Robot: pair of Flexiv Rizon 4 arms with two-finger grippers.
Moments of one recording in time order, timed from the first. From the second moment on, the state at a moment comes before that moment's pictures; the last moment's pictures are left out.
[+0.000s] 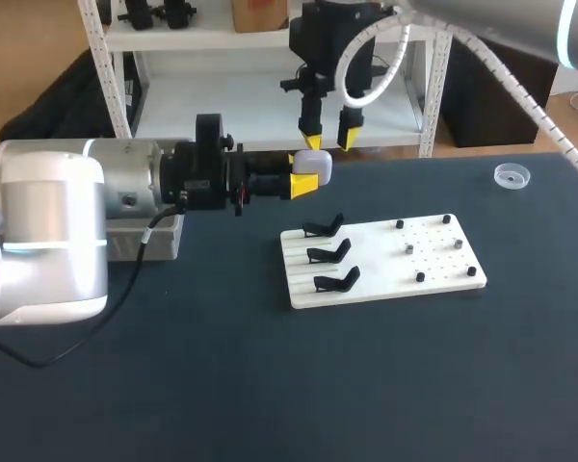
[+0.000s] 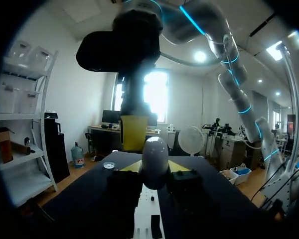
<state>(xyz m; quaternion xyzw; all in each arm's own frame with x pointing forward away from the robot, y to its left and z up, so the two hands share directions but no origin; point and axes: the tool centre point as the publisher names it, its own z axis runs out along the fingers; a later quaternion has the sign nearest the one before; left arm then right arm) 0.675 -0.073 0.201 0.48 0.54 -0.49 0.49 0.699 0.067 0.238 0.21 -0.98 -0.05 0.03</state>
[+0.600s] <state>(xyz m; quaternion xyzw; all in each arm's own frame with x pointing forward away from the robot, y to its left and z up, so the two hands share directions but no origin) 0.743 0.065 0.252 0.49 0.58 -0.35 0.56 0.658 -0.016 0.247 0.15 -0.99 -0.06 0.06</state>
